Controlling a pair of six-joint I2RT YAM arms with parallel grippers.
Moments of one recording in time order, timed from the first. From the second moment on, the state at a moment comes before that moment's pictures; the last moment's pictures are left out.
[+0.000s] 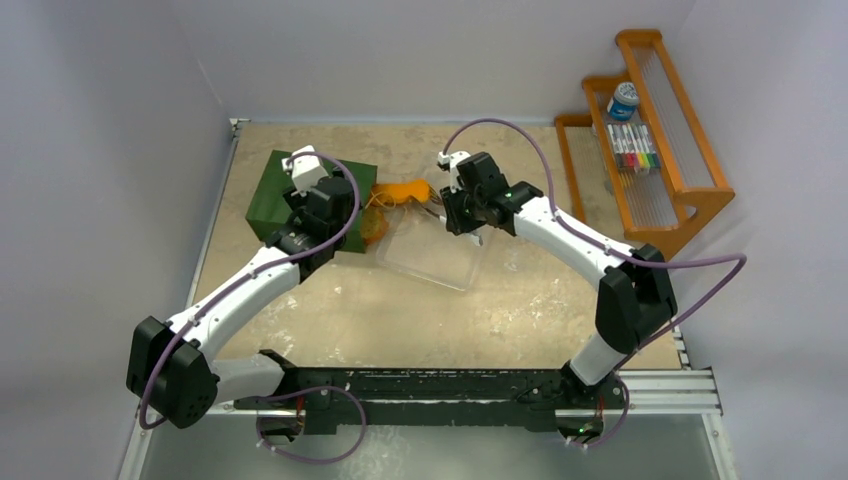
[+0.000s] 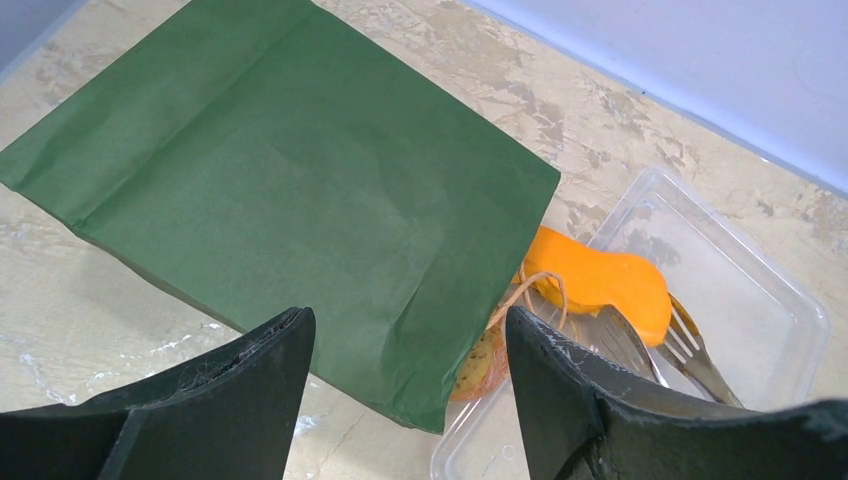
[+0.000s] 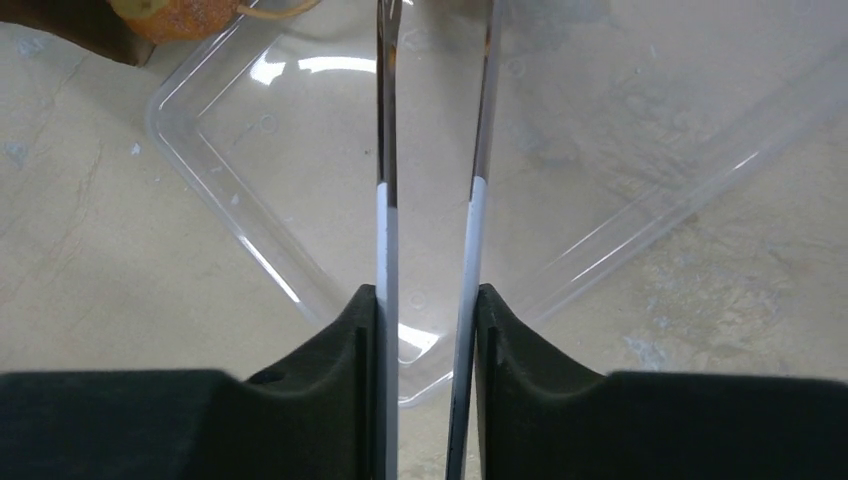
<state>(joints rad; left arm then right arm) -0.54 1.22 0.93 -0.20 -0.75 -0.62 0.61 1.63 1.31 -0.53 0.01 0.12</state>
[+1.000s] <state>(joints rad) -0.54 1.22 0.92 -0.21 -0.74 -0.62 0.62 1.51 1.32 -0.61 0.08 0.19</state>
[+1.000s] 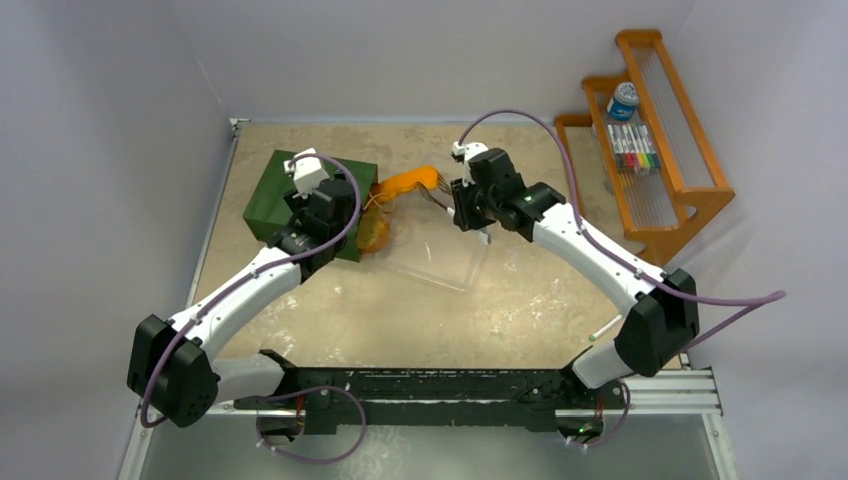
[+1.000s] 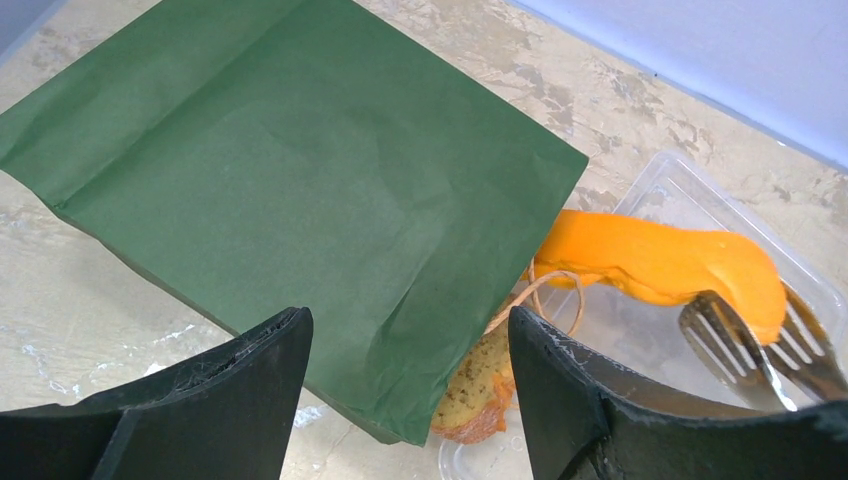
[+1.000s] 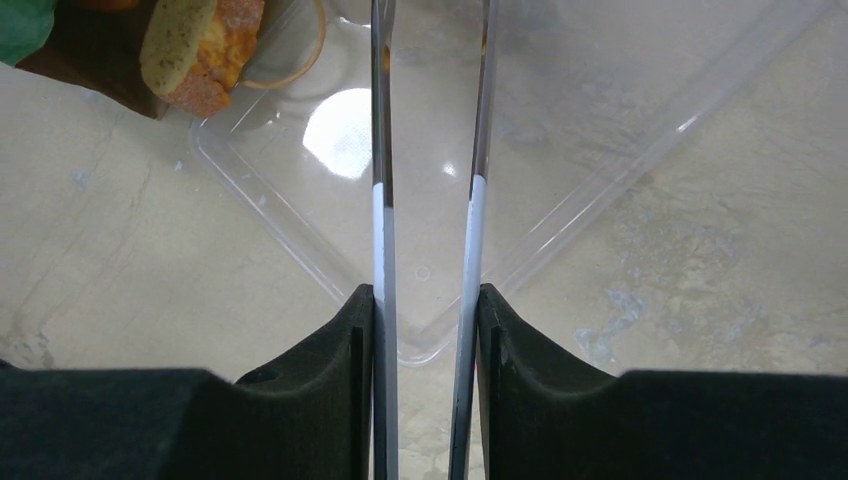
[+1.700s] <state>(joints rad) -0.54 1.23 0.92 -0.23 -0.73 -0.64 0.62 1.34 1.27 -0.68 0.23 0.34</state>
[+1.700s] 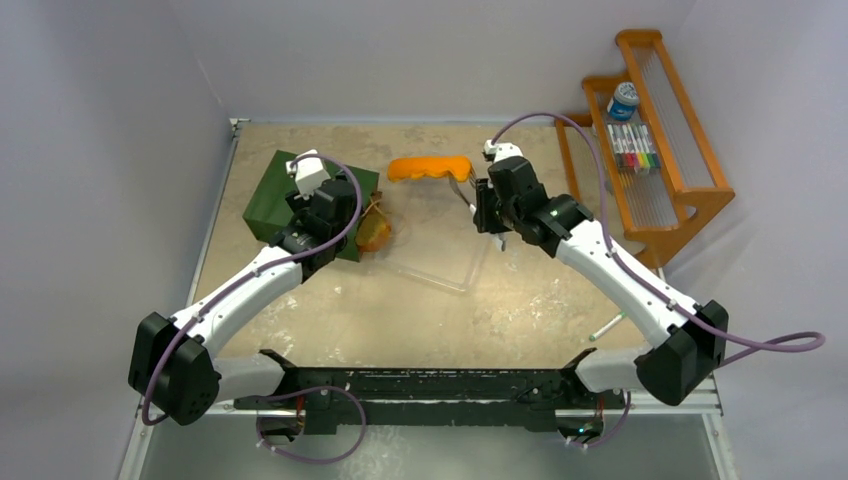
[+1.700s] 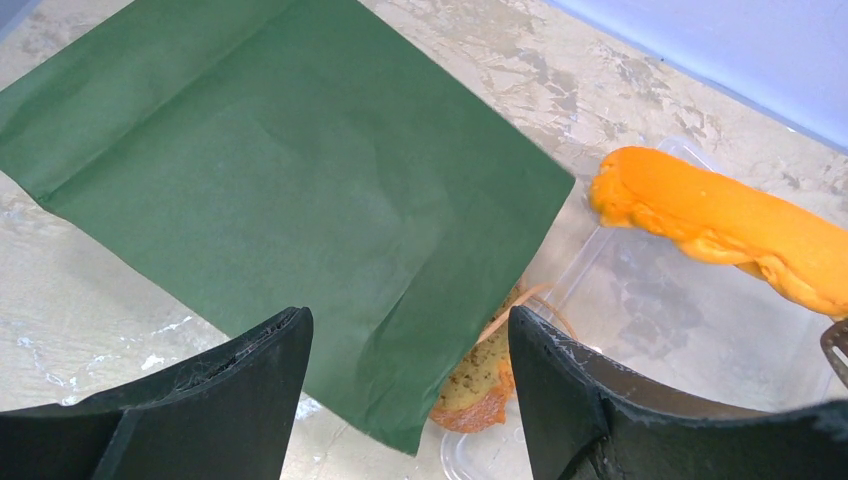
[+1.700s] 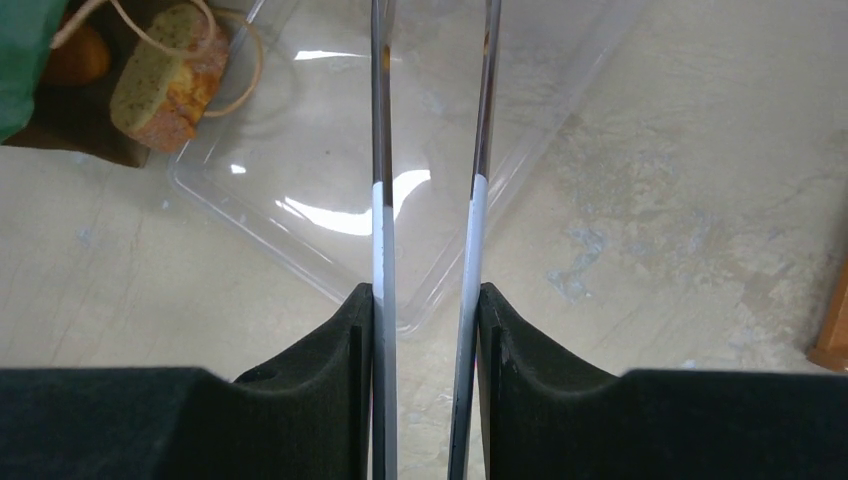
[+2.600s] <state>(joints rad) -0.54 1.23 0.92 -0.25 -0.72 -0.63 0.51 1.43 1.09 -0.58 0.30 0.45</state>
